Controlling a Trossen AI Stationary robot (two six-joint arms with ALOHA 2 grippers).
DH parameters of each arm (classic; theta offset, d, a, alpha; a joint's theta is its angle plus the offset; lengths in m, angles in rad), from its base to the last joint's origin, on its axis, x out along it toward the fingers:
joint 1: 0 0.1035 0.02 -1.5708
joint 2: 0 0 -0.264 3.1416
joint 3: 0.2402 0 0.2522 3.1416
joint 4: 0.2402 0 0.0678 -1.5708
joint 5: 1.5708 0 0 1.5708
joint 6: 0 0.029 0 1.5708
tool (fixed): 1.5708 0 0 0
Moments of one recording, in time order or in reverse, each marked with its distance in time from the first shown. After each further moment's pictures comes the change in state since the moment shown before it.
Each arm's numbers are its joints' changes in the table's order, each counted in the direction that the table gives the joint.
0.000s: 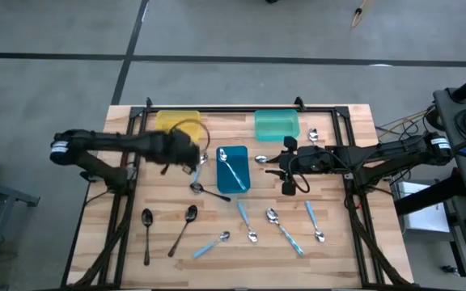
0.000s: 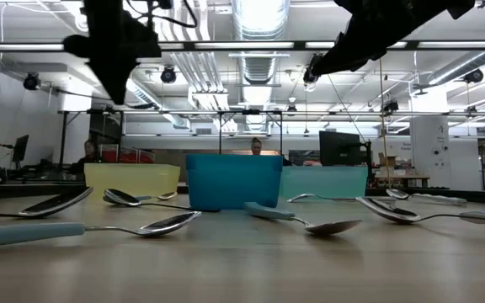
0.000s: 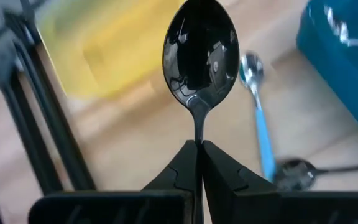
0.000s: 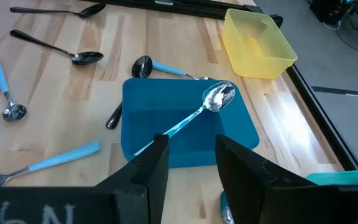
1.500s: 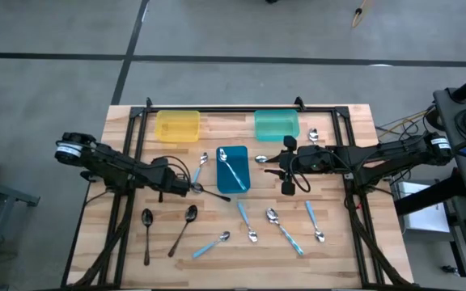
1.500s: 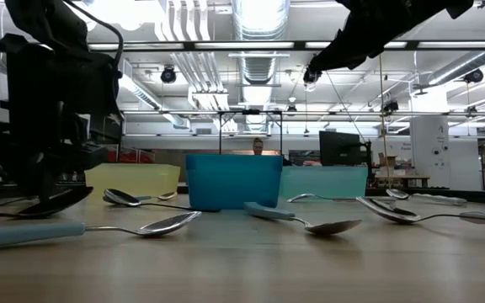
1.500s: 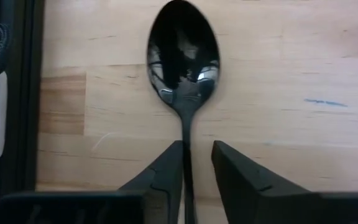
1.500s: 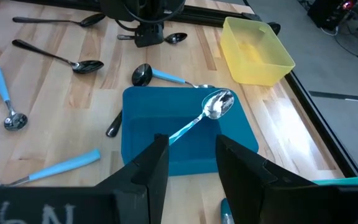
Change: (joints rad) left arm -0.197 0.076 -0.618 -0.407 0.136 -0.809; right arm 0.000 0.000 0.000 -0.029 0.000 0.000
